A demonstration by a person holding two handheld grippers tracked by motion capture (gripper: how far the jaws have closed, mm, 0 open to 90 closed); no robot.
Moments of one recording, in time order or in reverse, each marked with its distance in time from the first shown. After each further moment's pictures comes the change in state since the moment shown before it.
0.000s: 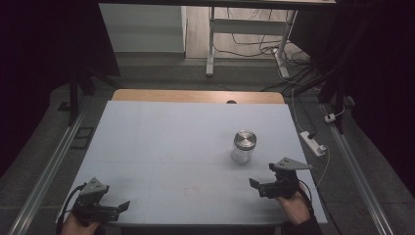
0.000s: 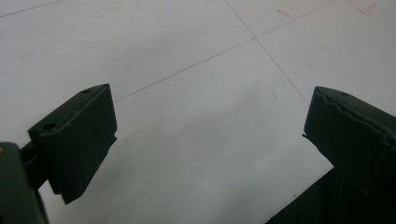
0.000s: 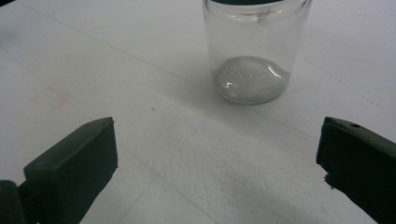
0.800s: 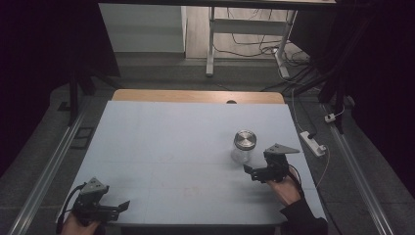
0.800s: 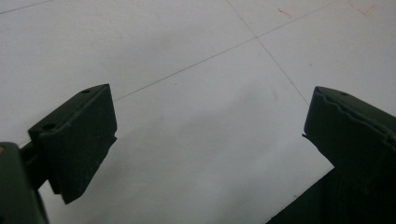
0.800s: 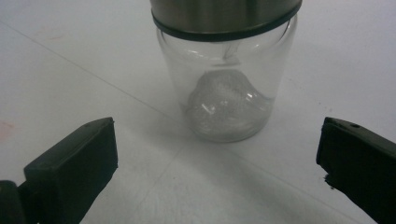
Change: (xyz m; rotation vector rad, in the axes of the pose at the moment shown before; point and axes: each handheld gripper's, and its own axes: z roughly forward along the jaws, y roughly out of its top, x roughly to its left) left arm 0.001 0.000 0.001 0.003 -0.003 -0.006; right arm -0.016 0.025 0.041 0.036 -0.051 -0.002
